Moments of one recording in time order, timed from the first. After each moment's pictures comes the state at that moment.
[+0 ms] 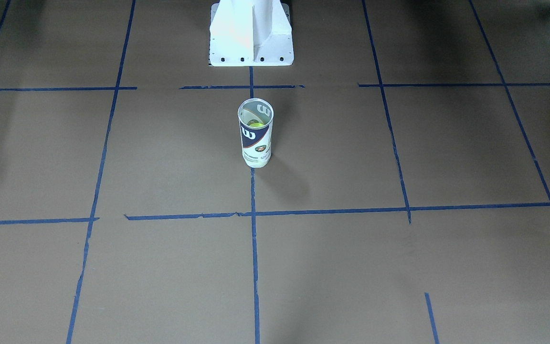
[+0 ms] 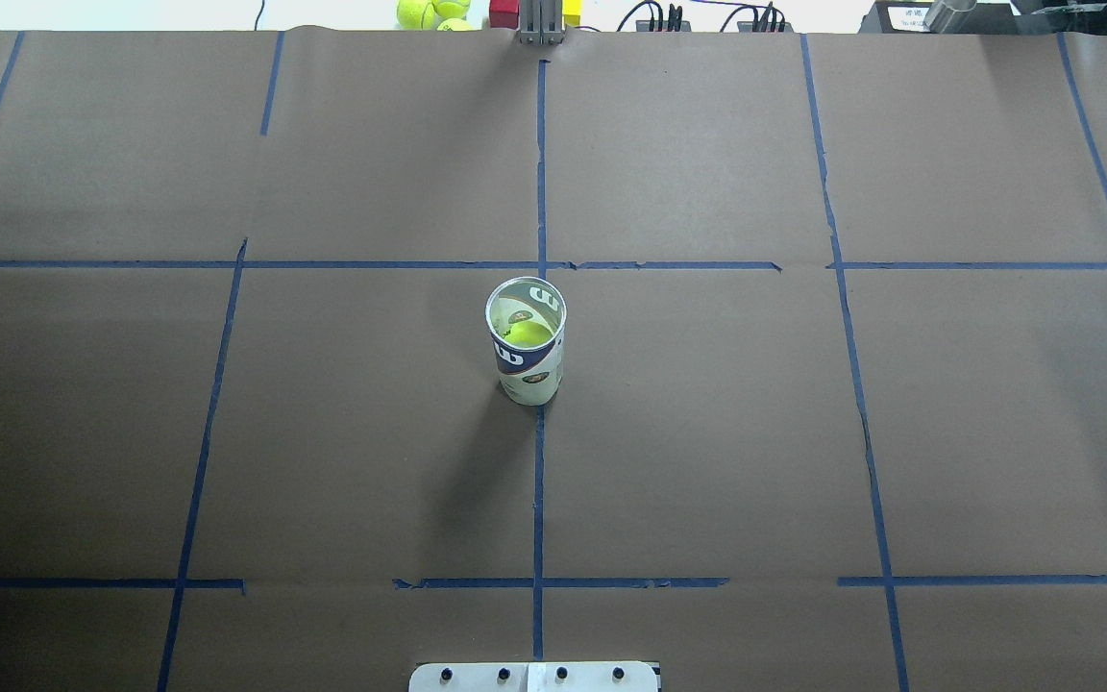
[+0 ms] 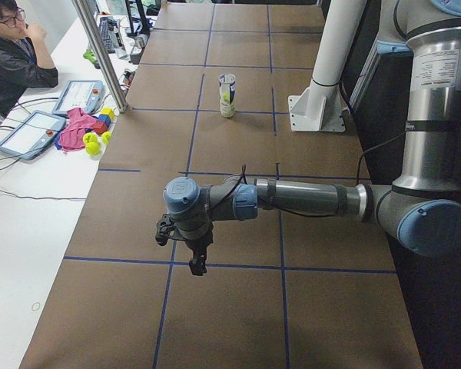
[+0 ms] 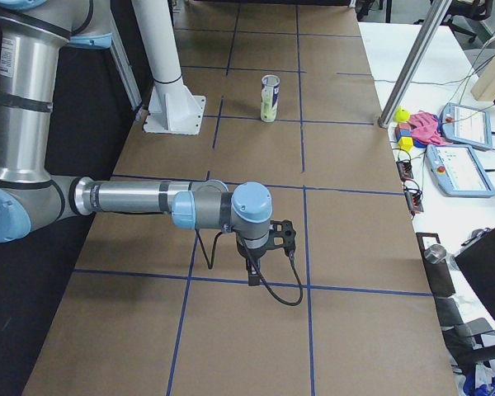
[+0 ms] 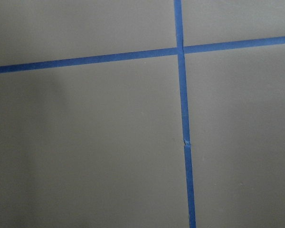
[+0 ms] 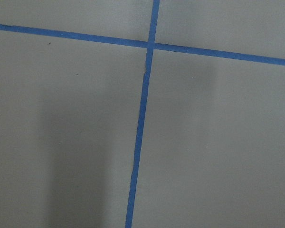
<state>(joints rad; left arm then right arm) -1.53 -1.53 -1.68 -1.43 -2.29 0.13 1.58 -1.78 1.82 -1.58 2.32 -0.10</state>
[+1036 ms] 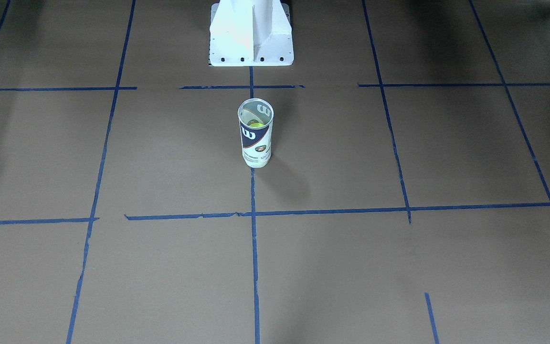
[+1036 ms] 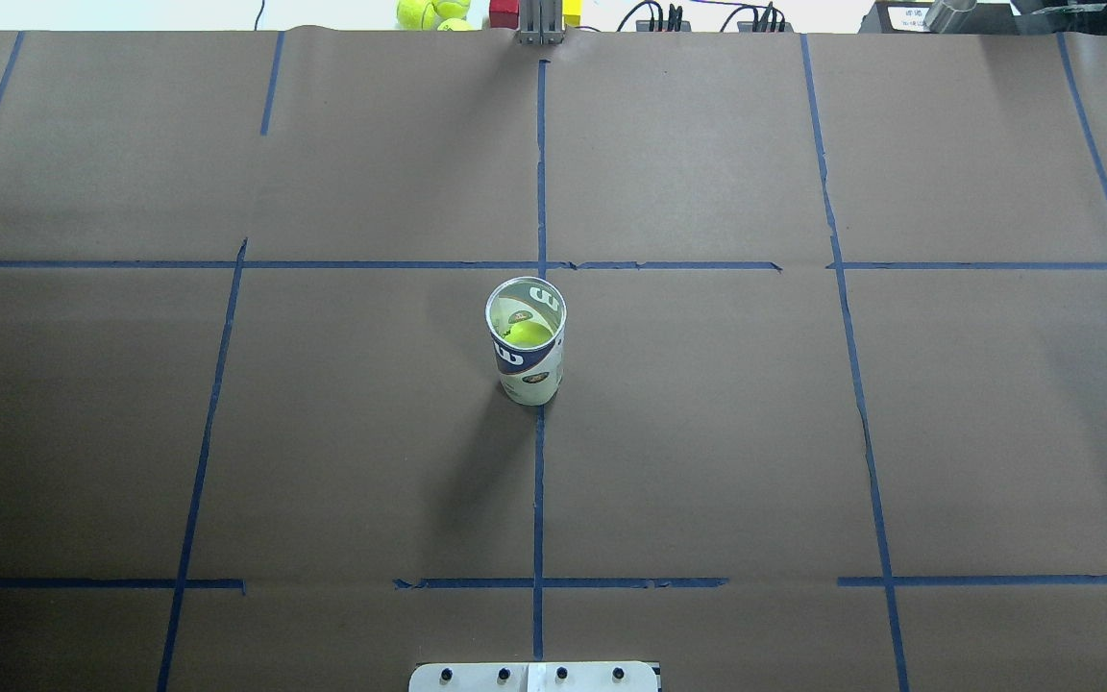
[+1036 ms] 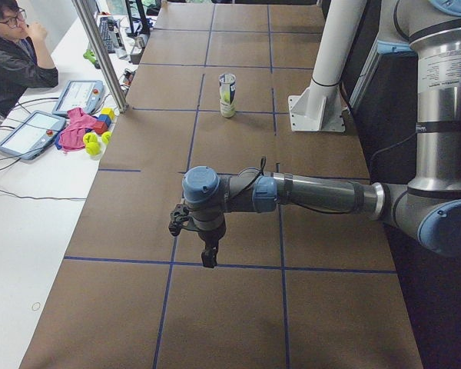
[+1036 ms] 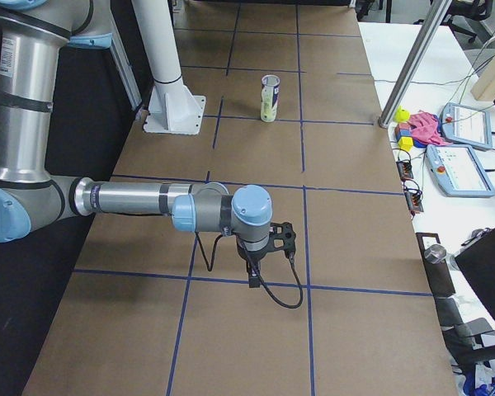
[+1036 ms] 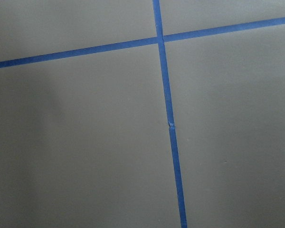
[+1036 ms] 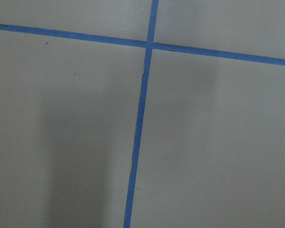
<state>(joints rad) -1.53 -1.46 -1.77 -1.43 -2.29 0.13 1.58 -1.78 1.80 -1.56 2.32 -0.10</state>
